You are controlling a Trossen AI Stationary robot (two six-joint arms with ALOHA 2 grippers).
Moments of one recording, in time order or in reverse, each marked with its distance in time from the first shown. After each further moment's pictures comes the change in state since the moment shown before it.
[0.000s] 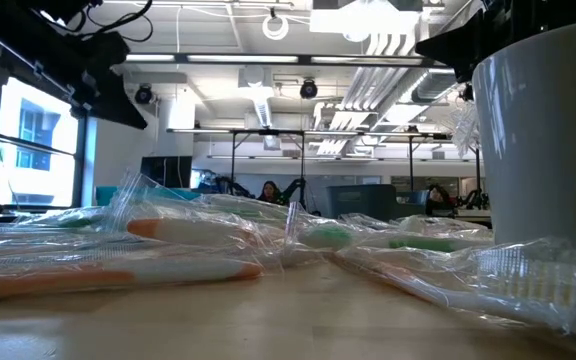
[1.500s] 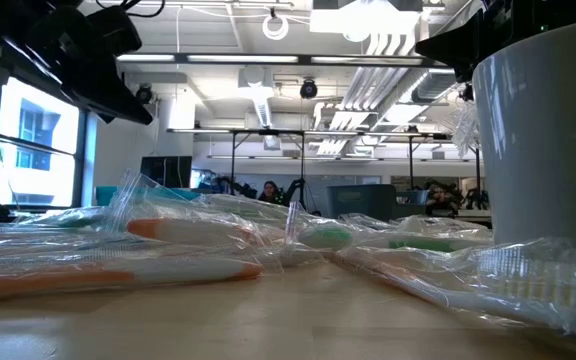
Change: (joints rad) left arm -0.314 0.190 0.000 0.152 0.165 0.079; right arm 0.000 0.000 0.001 0.000 0.000 -0.008
